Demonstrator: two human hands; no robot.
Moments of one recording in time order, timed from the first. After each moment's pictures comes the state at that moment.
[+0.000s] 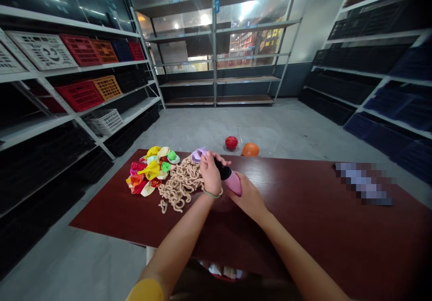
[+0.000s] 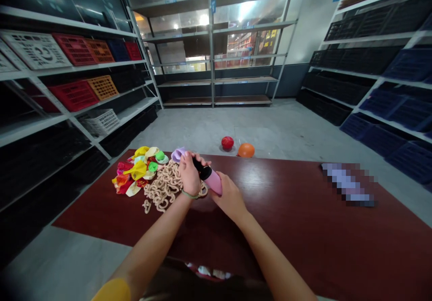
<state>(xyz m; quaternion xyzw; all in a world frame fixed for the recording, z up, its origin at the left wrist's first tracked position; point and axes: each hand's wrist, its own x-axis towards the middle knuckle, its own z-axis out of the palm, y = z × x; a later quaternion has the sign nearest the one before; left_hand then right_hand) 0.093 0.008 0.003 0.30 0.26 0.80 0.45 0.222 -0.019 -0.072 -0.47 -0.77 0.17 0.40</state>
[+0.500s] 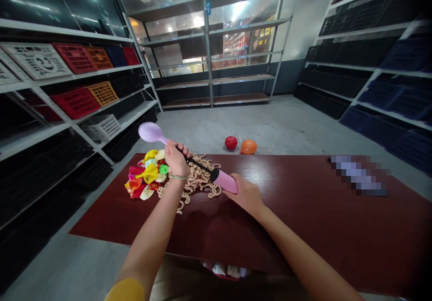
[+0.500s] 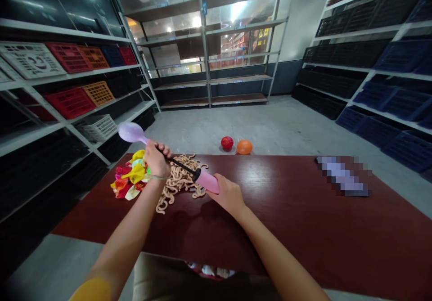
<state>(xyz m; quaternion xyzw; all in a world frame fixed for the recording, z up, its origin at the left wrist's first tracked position) 0.003 0.031 0.047 0.24 0.33 0.84 0.35 0.222 -0.017 -0.084 -0.50 -0.80 0.07 0.32</state>
